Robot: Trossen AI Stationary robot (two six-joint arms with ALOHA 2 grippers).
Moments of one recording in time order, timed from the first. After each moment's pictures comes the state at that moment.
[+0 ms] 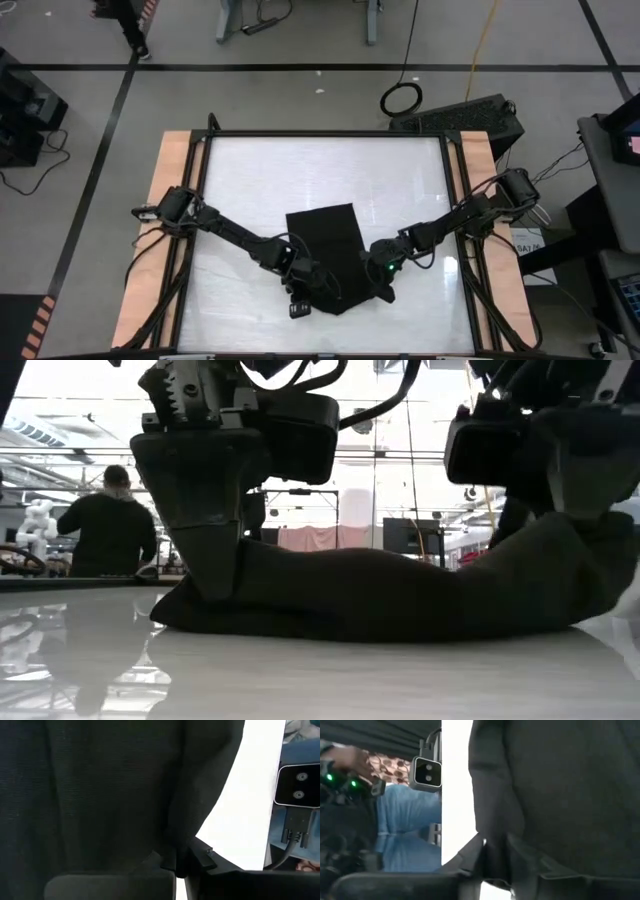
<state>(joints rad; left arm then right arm) -0.36 1.99 1.25 -0.33 0.36 -0.62 0.34 1.66 0.63 0.37 -0.46 0.85</state>
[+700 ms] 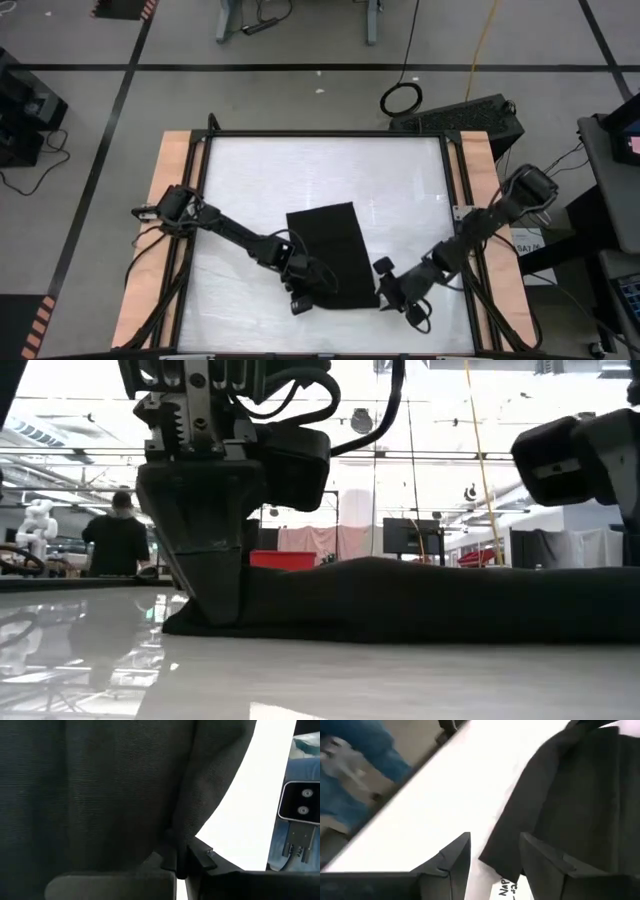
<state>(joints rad) -0.34 1.99 1.16 -0.19 0.37 -0.73 0.67 1.50 0.63 0.14 0.07 0.13</state>
